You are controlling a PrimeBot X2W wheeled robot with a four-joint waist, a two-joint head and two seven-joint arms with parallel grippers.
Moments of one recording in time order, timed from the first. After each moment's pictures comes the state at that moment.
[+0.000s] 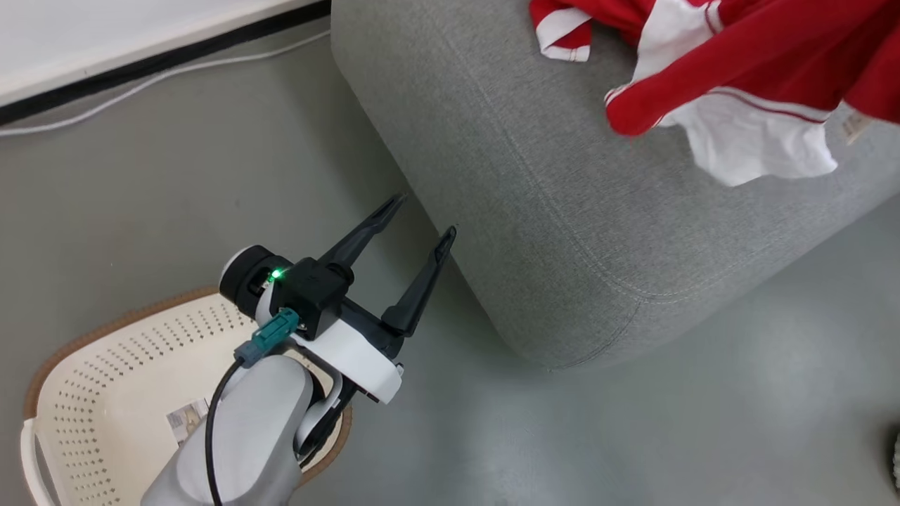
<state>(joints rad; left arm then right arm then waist) -0.48 0.17 -0.57 0.29 -0.35 -0.12 -0.26 -0.71 -0.29 -0.04 0.26 0.28 0.13 -0.26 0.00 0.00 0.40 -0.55</state>
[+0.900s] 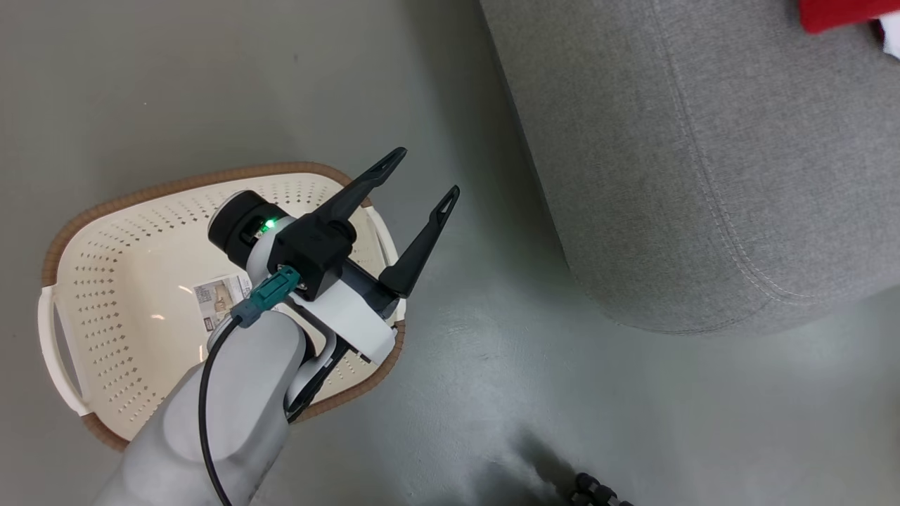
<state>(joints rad) -0.62 0.23 -0.64 0.31 -0.35 -0.12 -0.26 -1.28 -0.47 -0.27 0.91 -0.05 0.13 -0.23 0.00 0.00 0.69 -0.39</state>
